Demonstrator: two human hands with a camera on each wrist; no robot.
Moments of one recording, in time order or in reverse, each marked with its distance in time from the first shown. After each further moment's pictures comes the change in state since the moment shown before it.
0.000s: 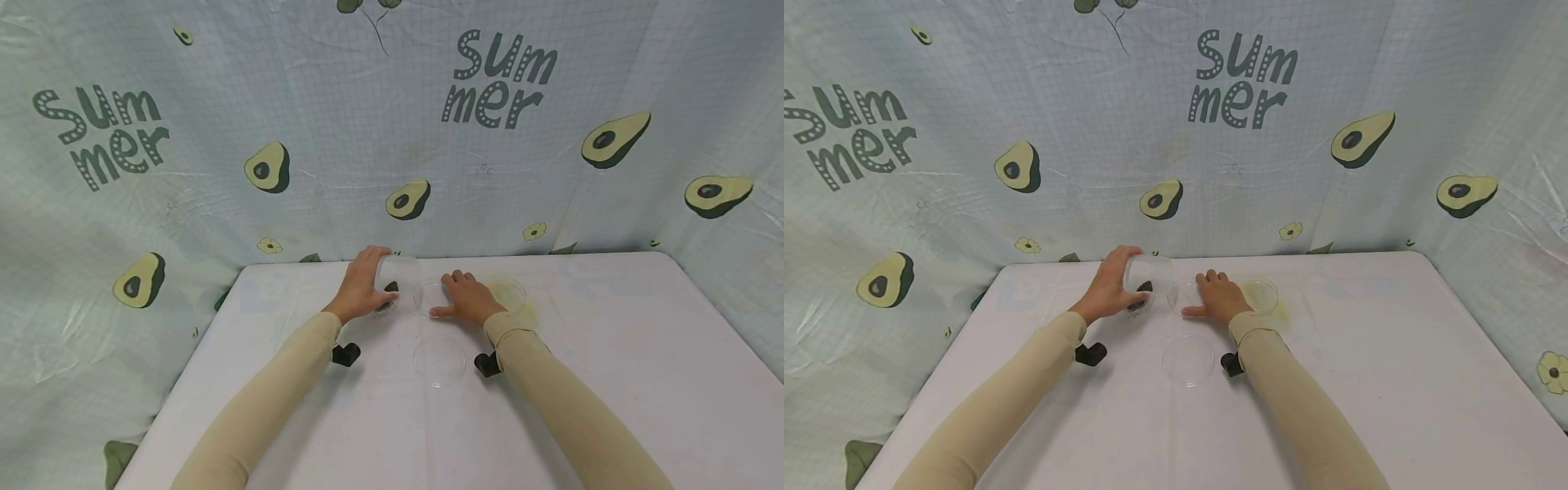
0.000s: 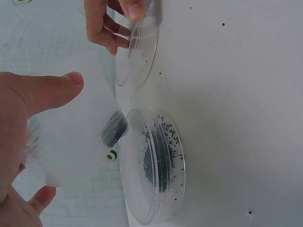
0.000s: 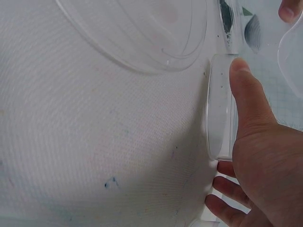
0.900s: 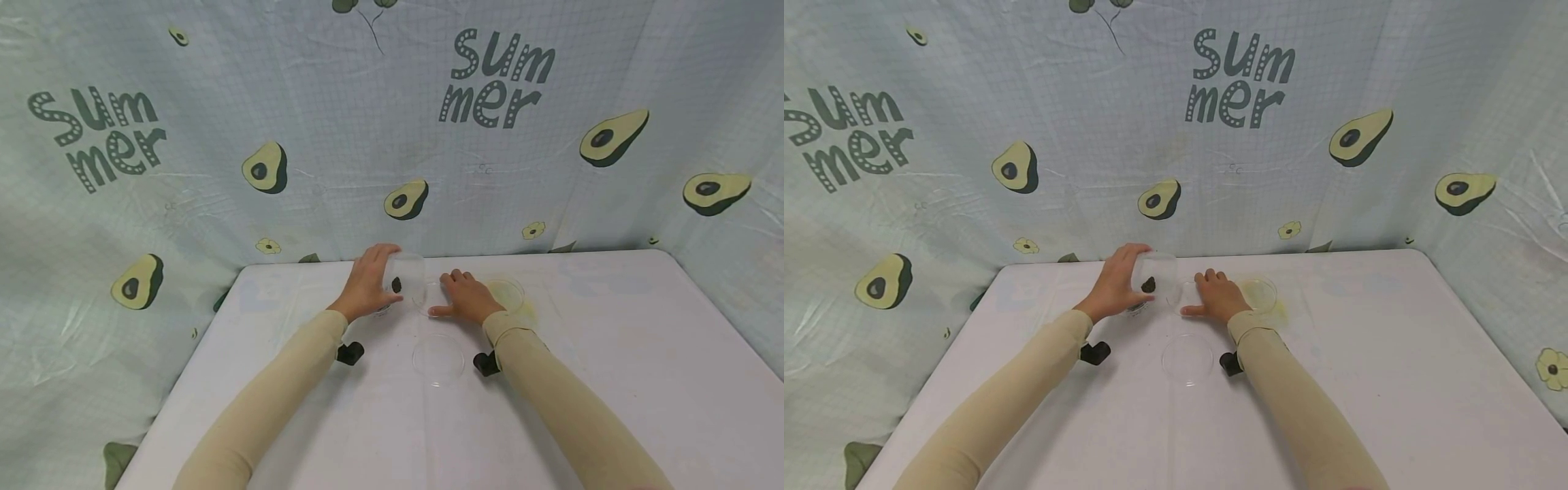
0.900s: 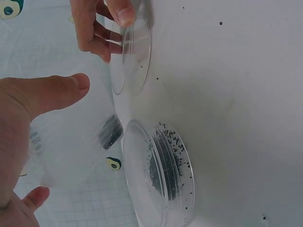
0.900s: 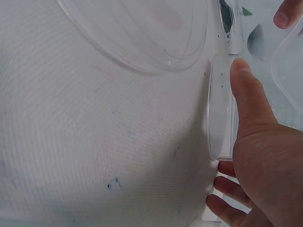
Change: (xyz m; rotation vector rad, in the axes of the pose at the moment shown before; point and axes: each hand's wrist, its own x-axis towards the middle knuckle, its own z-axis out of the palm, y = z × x) left_hand 0.008 0.008 0.005 0.072 -0.010 0.059; right_hand 0.000 -0.001 -0.001 -0.015 -0.003 0.009
